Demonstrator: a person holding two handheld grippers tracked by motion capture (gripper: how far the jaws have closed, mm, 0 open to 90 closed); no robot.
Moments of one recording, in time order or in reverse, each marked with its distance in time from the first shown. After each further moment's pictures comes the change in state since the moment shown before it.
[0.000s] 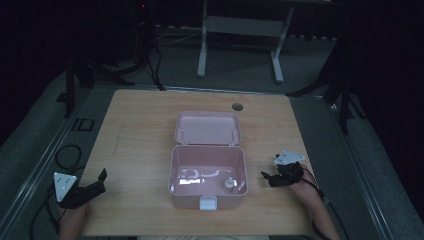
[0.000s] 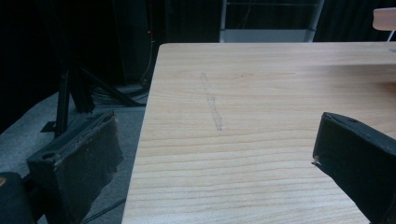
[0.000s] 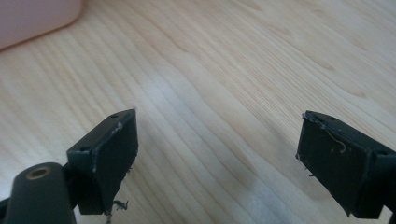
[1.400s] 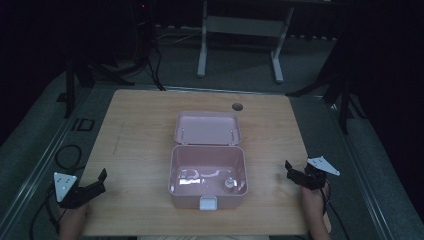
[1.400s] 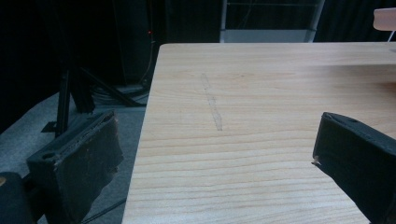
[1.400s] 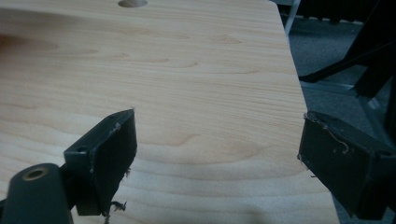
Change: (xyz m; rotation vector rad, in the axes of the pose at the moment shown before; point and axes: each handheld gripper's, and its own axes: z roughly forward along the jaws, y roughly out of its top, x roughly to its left) left arm 0.000 0.000 0.000 0.001 0.003 0.003; right arm -0.021 -0.051 -0.033 -0.225 -0.372 0.516
